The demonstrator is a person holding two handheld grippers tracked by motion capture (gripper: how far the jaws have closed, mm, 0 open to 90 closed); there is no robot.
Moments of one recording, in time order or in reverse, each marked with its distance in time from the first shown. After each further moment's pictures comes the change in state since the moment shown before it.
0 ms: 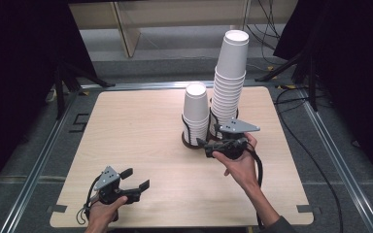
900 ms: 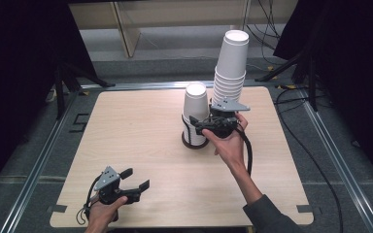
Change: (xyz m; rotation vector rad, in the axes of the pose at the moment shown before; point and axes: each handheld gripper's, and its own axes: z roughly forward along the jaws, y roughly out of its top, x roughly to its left) left arm -0.002 0.000 -0.001 0.004 0.009 -0.003; right arm -0.010 0.045 0.032 -0.060 -0.099 0.012
